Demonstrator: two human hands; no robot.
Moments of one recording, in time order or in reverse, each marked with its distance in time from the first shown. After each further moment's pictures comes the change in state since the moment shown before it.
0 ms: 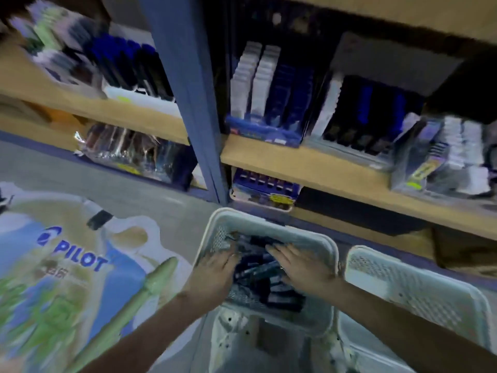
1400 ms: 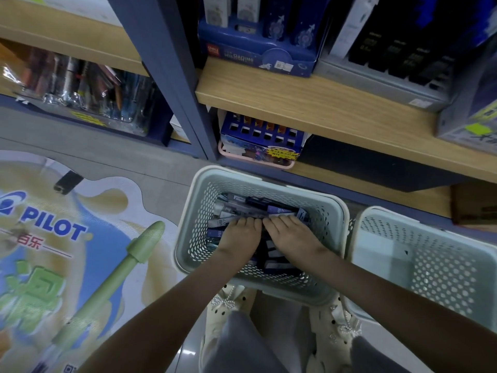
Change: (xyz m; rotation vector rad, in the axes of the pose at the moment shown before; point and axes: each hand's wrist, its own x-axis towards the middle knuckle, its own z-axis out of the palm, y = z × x) left_hand 0.058 0.036 0.074 0.274 -0.355 -0.056; right_hand 0.040 0.001 0.069 -0.153 0.474 -0.013
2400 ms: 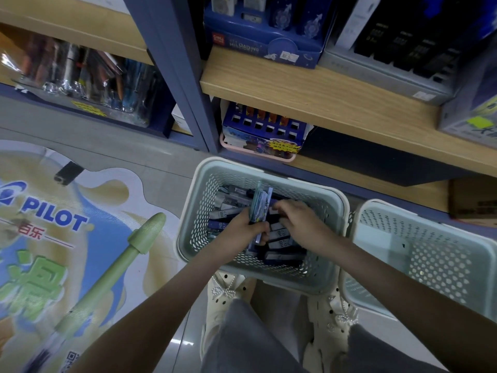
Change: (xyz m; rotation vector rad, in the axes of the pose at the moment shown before) left_hand -0.015 -0.005 -0.032 -1.700 -0.207 -0.379; right_hand 0.005 0.013 -0.034 0.633 -0.357 0.407
